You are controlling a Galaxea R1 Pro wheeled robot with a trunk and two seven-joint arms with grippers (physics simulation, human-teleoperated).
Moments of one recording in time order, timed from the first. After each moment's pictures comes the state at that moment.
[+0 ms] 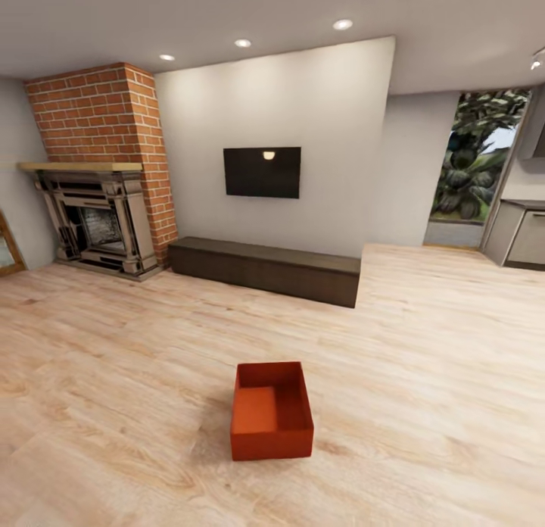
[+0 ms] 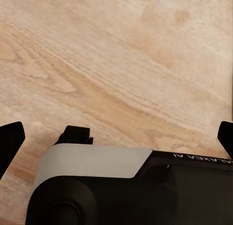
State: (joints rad) left arm -0.15 -0.05 -0.09 -0.12 0.24 -0.11 0.04; right arm 0.00 0.00 0.00 -0.05 0.00 0.00 -0.01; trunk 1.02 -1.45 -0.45
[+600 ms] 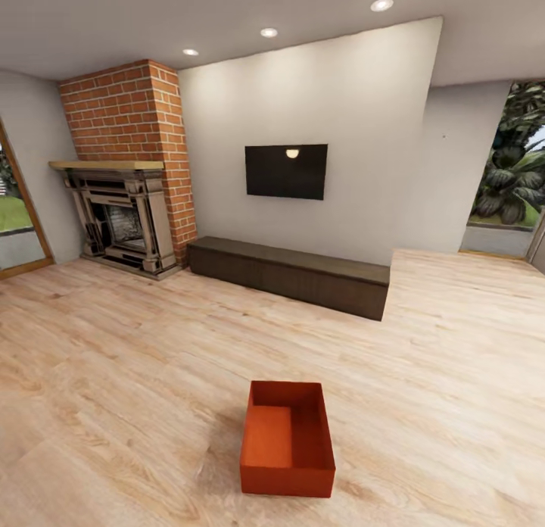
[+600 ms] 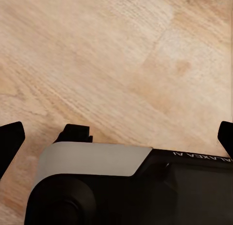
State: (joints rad) left arm -0.15 -0.05 -0.09 -0.12 0.24 -0.11 0.04; right arm 0.00 0.00 0.00 -0.05 0.00 0.00 0.00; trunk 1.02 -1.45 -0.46
